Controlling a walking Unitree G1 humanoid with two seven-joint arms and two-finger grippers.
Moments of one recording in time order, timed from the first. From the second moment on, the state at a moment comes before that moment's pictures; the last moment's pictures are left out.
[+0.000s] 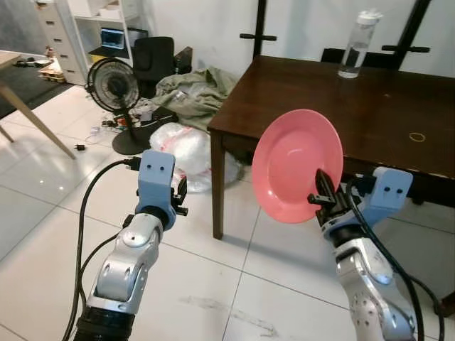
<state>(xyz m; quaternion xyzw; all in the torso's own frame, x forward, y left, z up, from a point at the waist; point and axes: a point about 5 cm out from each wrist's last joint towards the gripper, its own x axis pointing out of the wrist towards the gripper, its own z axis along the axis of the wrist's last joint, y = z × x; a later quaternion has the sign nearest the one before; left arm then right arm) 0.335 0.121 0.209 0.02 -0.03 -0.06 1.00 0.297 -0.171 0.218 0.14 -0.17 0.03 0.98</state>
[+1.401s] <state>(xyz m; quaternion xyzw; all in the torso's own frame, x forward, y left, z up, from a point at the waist) 0.345 0.136 0.212 0.04 -0.05 0.02 1.00 0.299 -0.166 0.222 0.14 -0.17 0.05 0.97</state>
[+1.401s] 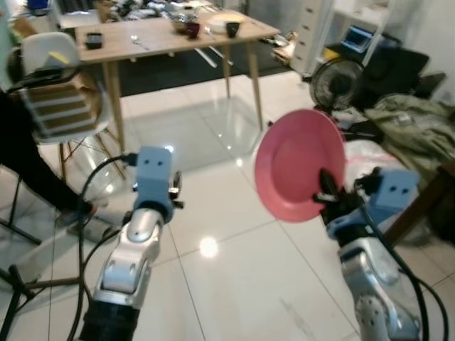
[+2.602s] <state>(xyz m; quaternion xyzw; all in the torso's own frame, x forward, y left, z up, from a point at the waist) 0.353 0.116 0.225 0.04 -0.08 0.00 1.00 0.301 -0.174 0.221 0.12 -0.17 0.04 0.98</state>
